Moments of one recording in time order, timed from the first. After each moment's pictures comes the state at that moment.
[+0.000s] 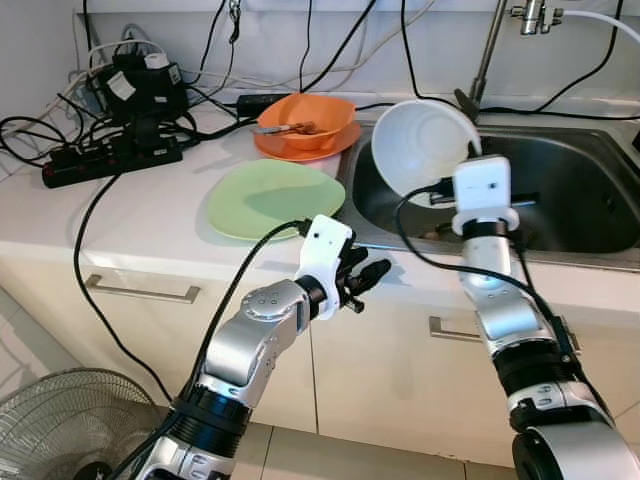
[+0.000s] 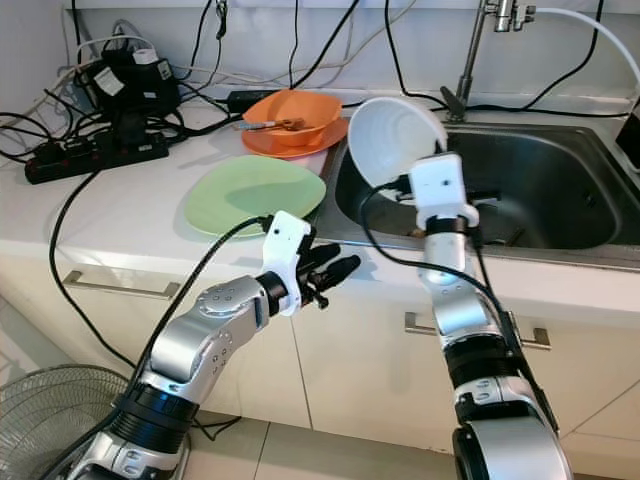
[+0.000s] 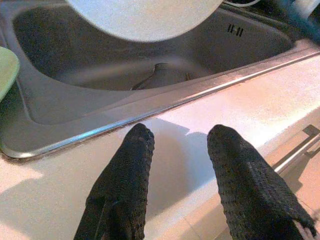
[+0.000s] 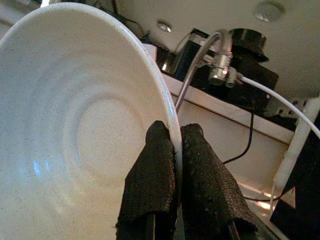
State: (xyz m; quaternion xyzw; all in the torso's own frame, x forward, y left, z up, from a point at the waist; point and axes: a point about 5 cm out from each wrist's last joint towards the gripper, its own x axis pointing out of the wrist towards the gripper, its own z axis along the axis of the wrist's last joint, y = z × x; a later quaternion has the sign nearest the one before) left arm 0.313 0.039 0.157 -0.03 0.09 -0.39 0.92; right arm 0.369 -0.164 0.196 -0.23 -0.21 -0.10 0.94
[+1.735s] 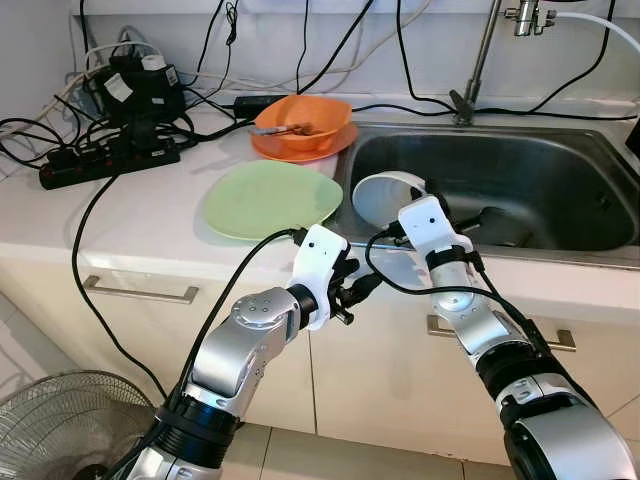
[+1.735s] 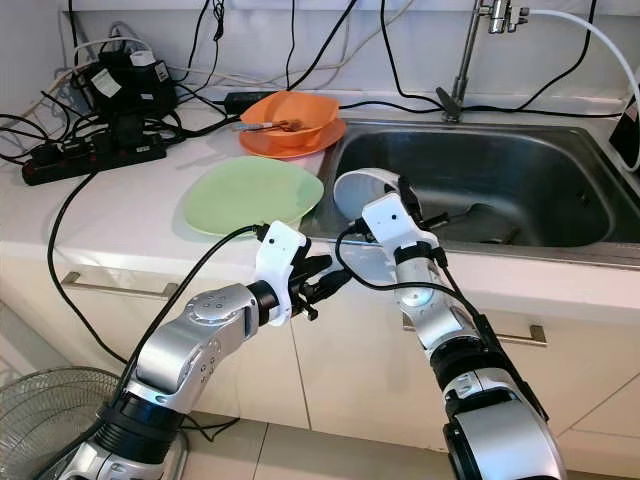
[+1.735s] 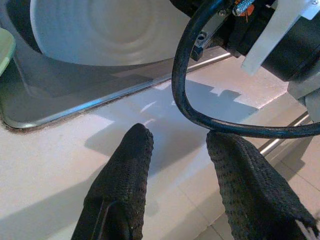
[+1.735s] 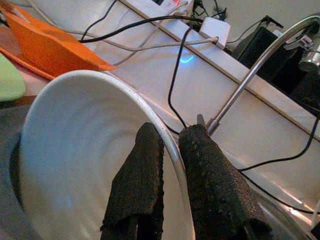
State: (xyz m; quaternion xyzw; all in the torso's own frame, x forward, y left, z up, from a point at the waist) left arm 0.304 0.047 0.151 0.00 0.11 -0.39 0.91; right arm 0.372 -0.138 0.149 -0.30 -0.14 0.01 0.94
